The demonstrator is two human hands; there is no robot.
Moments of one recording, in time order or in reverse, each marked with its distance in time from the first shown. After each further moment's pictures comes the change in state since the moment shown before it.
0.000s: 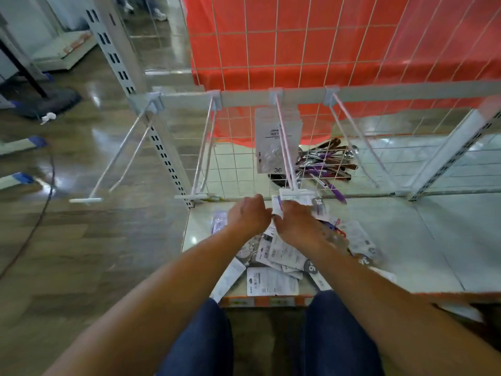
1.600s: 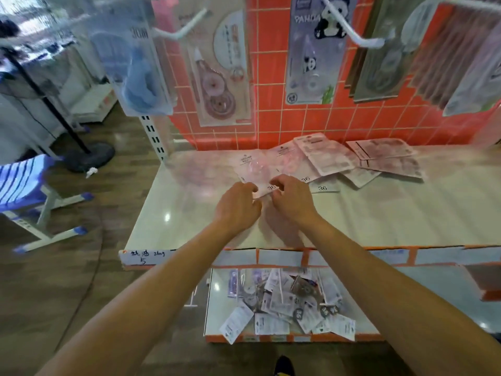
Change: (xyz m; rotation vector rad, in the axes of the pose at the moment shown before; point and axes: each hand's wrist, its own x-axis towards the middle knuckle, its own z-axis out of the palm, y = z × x) left_hand -0.101 0.080 -0.474 -0.157 0.222 0.119; right_hand -0.033 -0.237 -0.452 0.256 0.180 -0.176
